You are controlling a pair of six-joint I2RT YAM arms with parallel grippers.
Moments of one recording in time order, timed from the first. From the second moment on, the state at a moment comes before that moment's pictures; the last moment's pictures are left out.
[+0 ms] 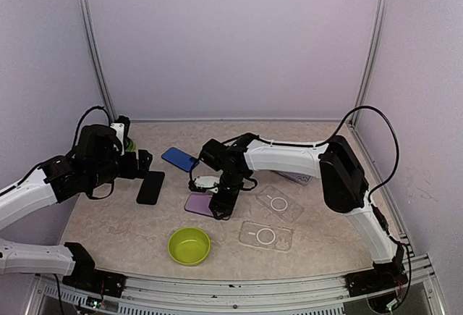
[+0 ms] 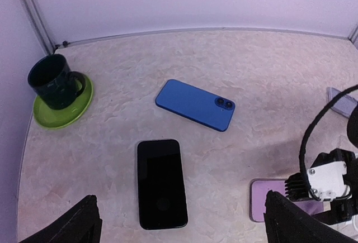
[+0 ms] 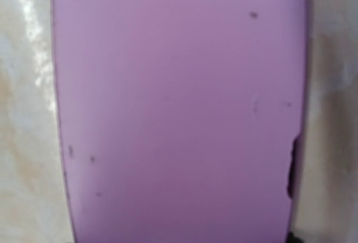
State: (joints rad) left arm -0.64 0.94 0.77 -0.40 -0.43 -0.31; right arm 0.98 2.42 2.07 -0.96 -0.11 -0.33
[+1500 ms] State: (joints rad) left arm -0.81 1.28 0.65 -0.08 -0.08 0.96; right arm 0.81 2.34 1.91 -0.86 -0.66 -0.37
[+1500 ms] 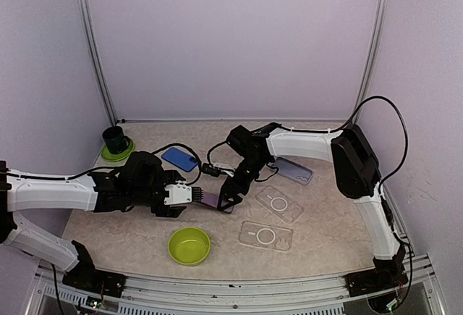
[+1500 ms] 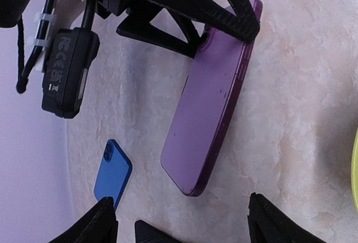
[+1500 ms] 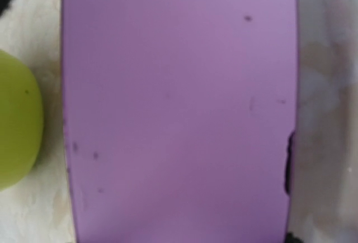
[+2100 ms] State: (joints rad) left arm -0.86 1.40 0.66 -0.01 -0.17 1.05; right arm 0.81 2.34 1.91 -0.86 -0.73 -0.37
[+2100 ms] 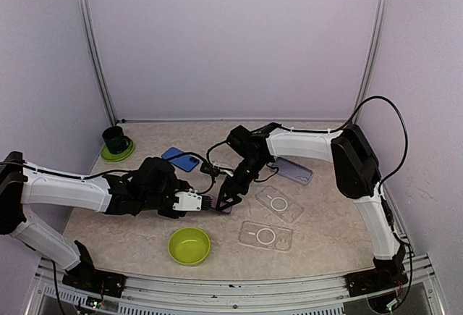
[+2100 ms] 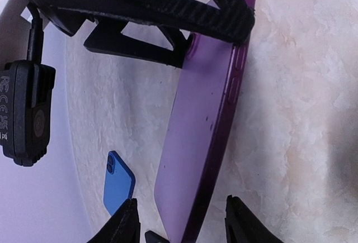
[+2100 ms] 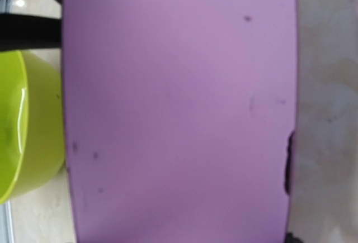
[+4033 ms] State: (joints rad) left arm -0.95 1.43 0.82 -0.19 -0.29 0.69; right arm 0.73 2.08 1.72 -0.60 -0.55 -0.28
